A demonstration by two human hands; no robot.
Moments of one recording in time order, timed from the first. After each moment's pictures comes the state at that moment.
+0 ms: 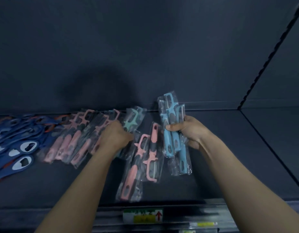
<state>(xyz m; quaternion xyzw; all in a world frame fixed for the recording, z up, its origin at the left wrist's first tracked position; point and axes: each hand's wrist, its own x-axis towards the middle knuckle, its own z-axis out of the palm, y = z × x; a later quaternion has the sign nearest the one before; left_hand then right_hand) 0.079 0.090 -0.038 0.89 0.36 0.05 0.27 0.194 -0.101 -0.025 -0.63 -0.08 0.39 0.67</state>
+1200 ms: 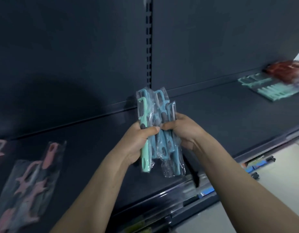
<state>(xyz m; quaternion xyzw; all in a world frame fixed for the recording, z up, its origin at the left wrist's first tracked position) 0.206 -0.198 -0.021 0.63 0.10 -0.10 0.76 0.260 -0.340 -0.019 -0.64 0.00 0.26 0.72</state>
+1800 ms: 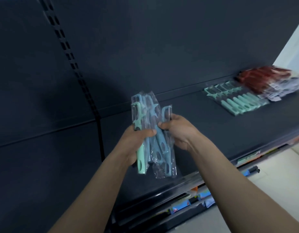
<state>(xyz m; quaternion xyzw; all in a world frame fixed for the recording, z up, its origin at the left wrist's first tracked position) 0.312 -0.370 -0.024 0.62 0.17 -0.10 0.76 0.363 -0.506 -0.012 -0.65 0.04 0.25 0.72</state>
